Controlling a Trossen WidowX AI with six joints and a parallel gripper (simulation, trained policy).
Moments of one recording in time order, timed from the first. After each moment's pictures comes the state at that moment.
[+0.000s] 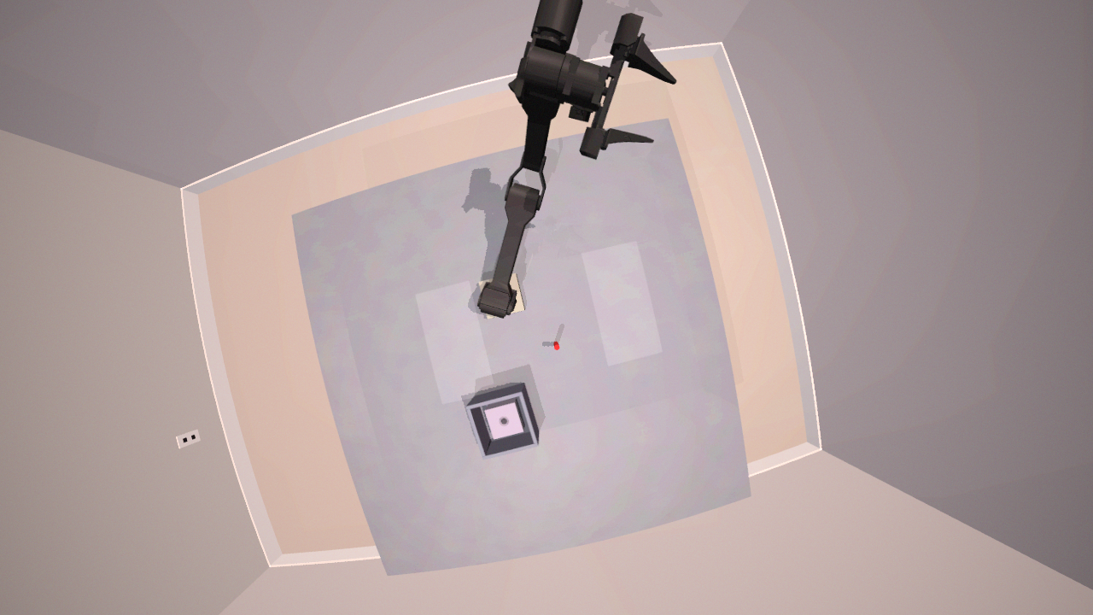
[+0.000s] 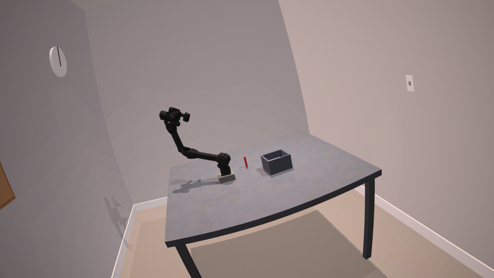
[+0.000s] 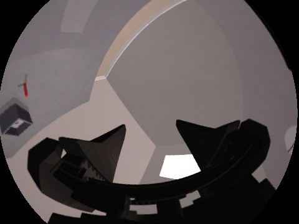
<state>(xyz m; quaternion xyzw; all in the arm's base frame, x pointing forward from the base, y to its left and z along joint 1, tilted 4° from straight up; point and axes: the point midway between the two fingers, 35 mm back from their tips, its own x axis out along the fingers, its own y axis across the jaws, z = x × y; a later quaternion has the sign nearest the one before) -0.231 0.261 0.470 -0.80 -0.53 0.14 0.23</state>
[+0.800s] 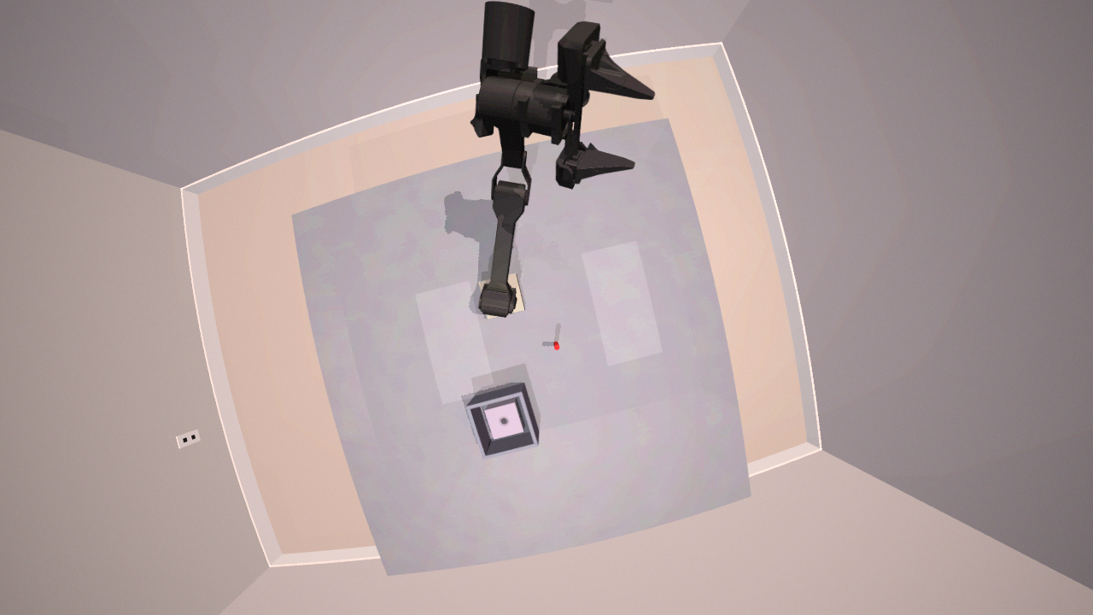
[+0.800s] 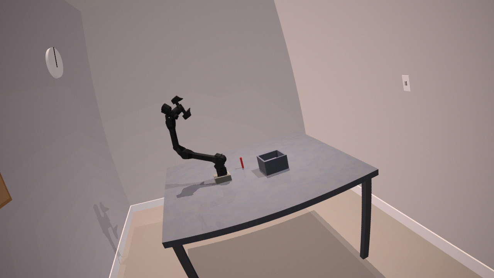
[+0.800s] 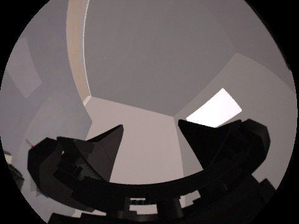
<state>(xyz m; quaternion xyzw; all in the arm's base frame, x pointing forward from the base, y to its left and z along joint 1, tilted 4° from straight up) -0.162 0.194 0.522 -0.66 -0.48 0.22 0.54</state>
